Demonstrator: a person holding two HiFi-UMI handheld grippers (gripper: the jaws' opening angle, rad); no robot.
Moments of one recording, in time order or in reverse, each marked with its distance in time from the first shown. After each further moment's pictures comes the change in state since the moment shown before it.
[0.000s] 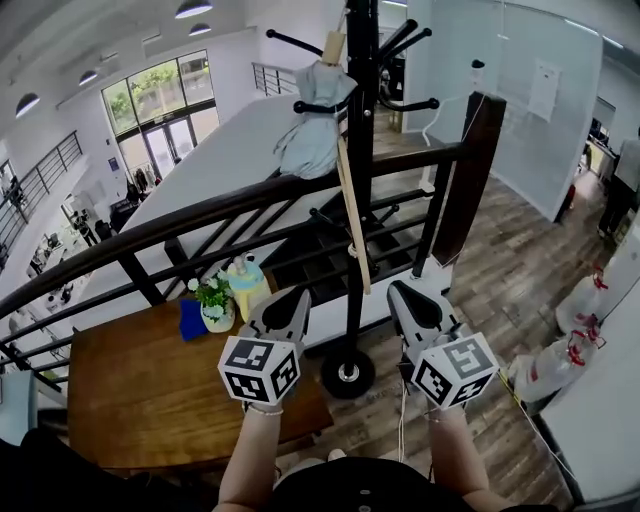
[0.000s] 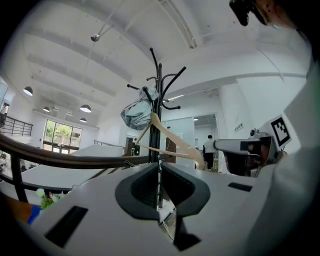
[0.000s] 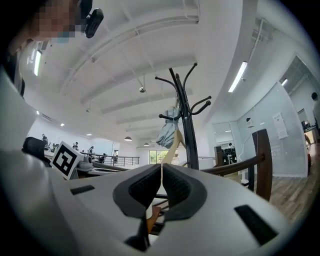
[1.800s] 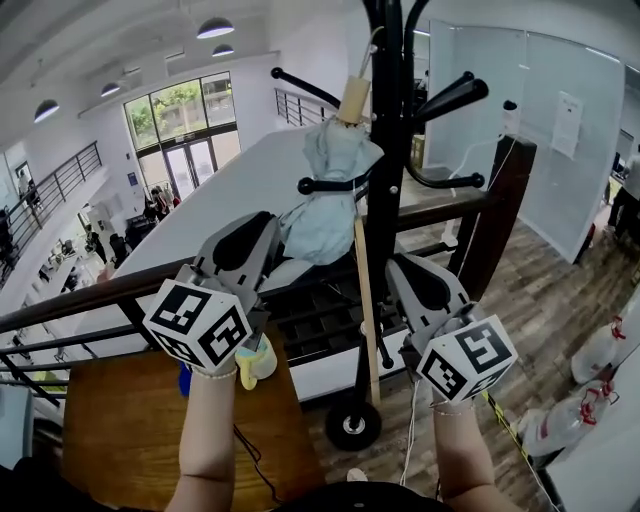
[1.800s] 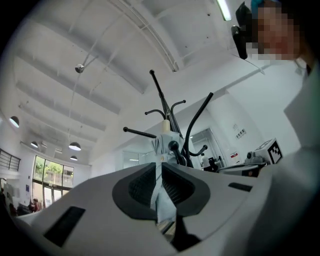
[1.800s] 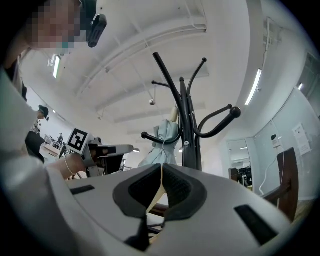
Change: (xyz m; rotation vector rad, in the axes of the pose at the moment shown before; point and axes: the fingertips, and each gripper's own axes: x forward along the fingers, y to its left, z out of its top) left arm 0.097 0.092 0.224 0.229 -0.333 -0.050; right arm 0.153 -0.061 0.112 -0.108 -0.191 0.141
